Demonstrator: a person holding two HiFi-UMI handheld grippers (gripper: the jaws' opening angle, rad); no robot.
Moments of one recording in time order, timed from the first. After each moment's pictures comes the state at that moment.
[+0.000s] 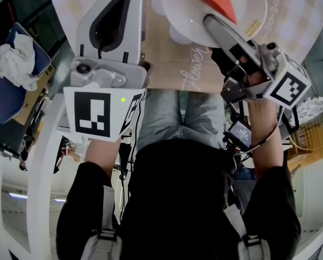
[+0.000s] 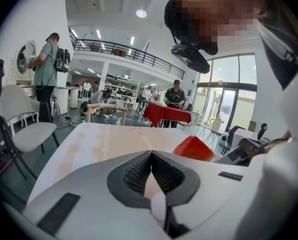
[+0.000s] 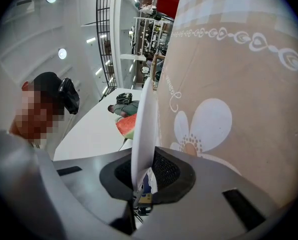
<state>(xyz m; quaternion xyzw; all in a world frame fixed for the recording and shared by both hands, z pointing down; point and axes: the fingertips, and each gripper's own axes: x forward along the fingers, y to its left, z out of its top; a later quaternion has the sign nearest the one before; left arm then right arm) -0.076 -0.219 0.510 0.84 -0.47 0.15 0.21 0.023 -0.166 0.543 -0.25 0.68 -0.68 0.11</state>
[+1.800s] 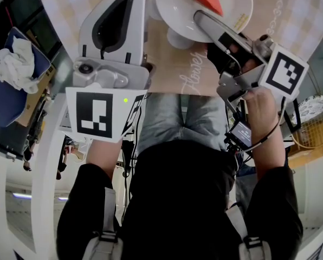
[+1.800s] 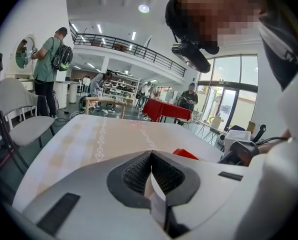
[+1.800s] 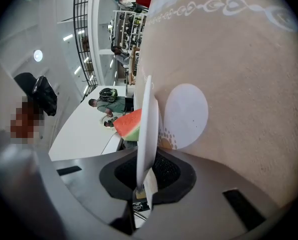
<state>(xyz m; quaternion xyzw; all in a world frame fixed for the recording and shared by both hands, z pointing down) -0.064 -0.222 0.531 0.84 -0.46 0.16 0.23 0.016 -0.164 0.587 -0.26 0.62 -0.74 0.05</state>
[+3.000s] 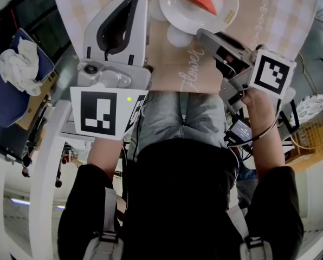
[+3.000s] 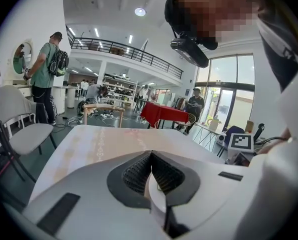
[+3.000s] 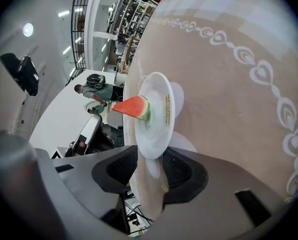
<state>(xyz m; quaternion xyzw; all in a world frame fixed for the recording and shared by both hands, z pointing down) -0.062 -0.218 0.495 0.85 -0.46 0.16 0.21 0.032 -0.123 0.586 -0.29 0.62 -0.73 -0.06</state>
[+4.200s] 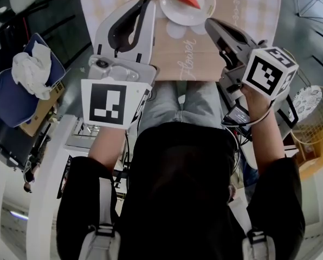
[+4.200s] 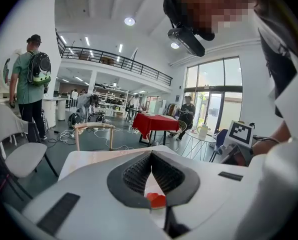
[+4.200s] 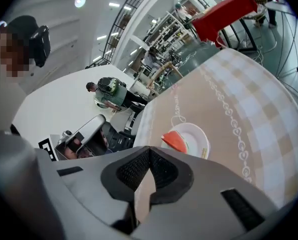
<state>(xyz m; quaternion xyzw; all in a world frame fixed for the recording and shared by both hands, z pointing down) -0.048 -0.203 0.382 0.88 -0.43 0.12 0.16 0.055 -0.149 0.469 -0.38 0.73 -0.56 -0.09</state>
